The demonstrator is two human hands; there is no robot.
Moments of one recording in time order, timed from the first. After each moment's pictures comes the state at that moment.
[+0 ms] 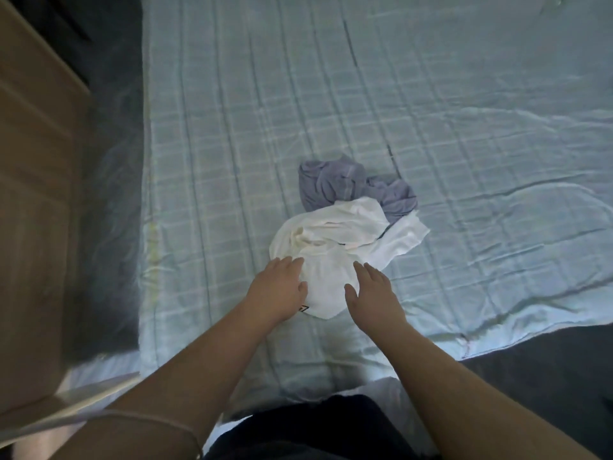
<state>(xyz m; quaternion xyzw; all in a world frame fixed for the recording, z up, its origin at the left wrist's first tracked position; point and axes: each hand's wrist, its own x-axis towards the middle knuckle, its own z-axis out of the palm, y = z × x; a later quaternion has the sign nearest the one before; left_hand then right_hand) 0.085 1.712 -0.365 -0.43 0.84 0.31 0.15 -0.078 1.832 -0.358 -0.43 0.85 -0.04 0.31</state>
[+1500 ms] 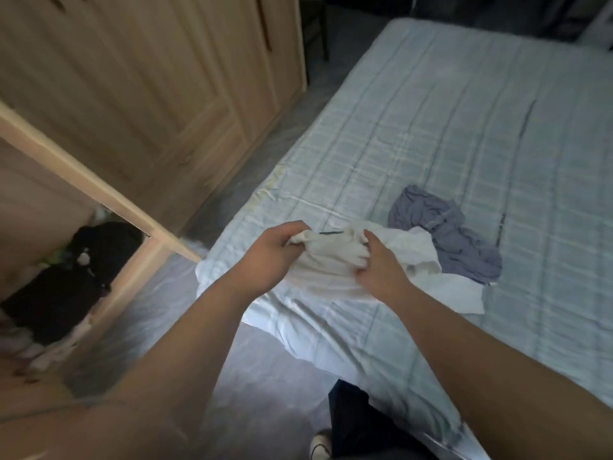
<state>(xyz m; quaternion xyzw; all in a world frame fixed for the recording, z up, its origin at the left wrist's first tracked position) 0.097 1.893 -0.214 -0.61 0.54 0.47 -0.33 -0.115 1.823 -0.340 -0.67 0.60 -0.11 0.43</state>
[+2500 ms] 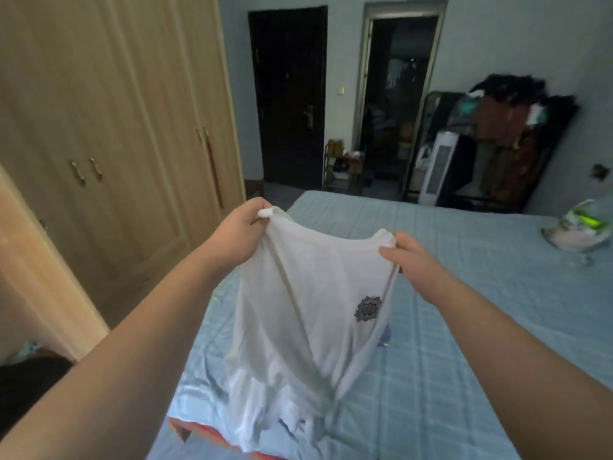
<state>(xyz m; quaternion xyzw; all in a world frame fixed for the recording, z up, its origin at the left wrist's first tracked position) -0.025 2.006 0.026 -0.57 0.69 0.19 -0.41 -0.336 1.988 -0.028 -0.60 0.54 -0.42 0.42</state>
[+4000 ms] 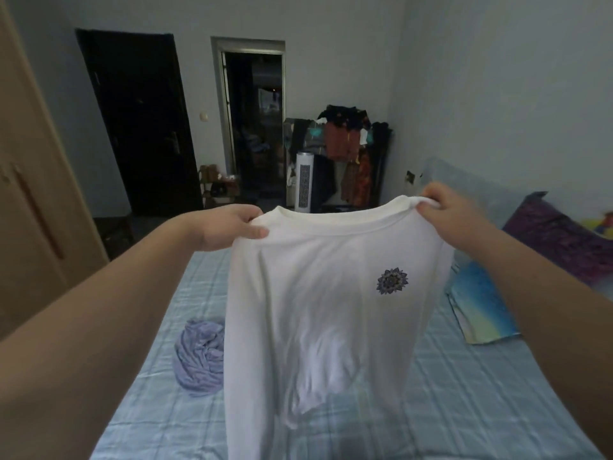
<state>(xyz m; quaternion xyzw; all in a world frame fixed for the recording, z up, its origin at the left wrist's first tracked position) -0.359 1.958 0.099 -0.40 0.80 0.43 -0.14 -0.723 2.109 0.108 -0.60 0.71 -0.37 -0.01</state>
